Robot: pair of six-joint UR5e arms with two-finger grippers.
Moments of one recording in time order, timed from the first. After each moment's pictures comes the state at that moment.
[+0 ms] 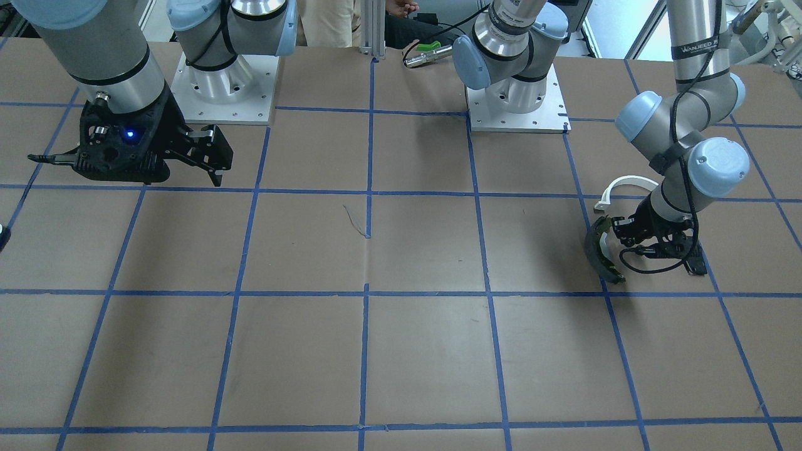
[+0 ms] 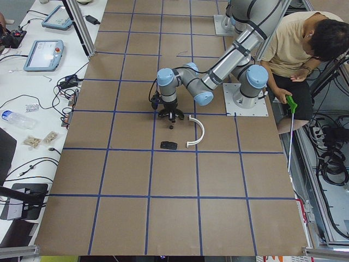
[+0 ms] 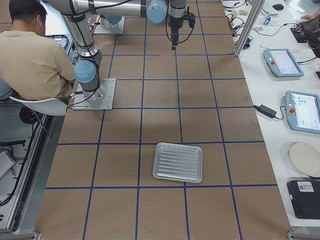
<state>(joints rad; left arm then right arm) -1.03 -1.82 -2.11 -0.82 1.76 0.56 1.57 -1.52 1.59 -1.60 -1.61 -0.01</state>
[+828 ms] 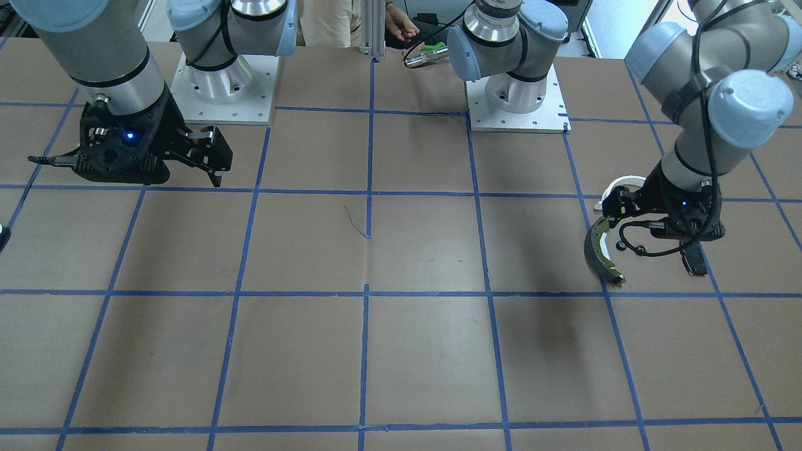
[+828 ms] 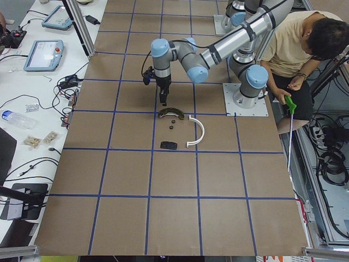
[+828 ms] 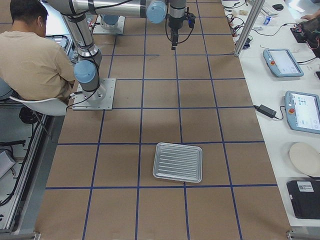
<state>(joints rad) -1.27 -1.64 -1.80 -1.28 1.73 0.43 1.57 -1.52 1.59 -1.60 -1.61 -0.01</state>
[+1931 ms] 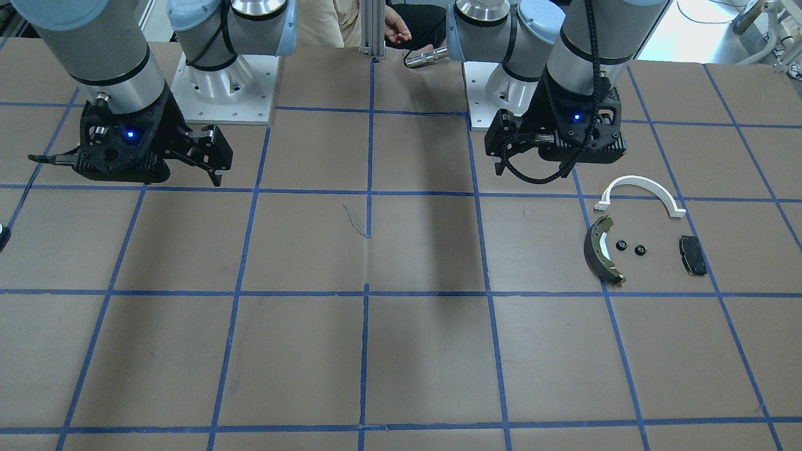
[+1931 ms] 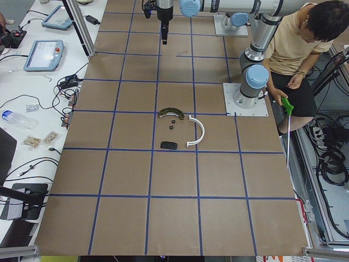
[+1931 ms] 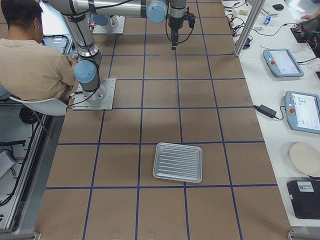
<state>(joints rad) -1.60 -1.58 -1.59 -1.53 1.57 0.00 1.57 -1.52 1.59 -1.60 -1.61 -0.01</state>
